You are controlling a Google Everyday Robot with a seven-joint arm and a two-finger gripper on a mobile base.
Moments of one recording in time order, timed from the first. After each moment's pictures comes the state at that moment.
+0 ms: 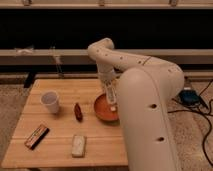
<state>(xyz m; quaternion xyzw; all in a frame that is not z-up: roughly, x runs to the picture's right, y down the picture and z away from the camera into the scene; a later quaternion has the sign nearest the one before) 0.019 -0.001 0.849 -0.30 -0.26 -0.73 0.56</state>
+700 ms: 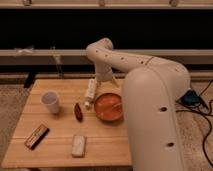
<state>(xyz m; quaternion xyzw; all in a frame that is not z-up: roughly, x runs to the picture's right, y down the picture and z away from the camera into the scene) 0.009 0.001 0.828 -0.26 -0.25 -0.73 0.58</state>
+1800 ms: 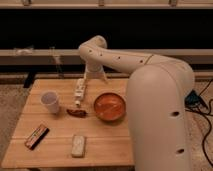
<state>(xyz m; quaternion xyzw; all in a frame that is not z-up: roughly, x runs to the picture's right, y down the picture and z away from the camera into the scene) -0.068 -0.037 0.832 -0.17 -0.22 -0.71 0.65</state>
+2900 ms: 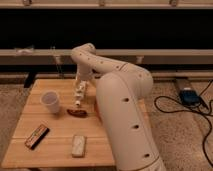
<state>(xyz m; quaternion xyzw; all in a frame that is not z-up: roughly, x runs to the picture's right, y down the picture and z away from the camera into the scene) -0.129 -0.014 0.924 -0.19 -0.28 -0.69 0.64</state>
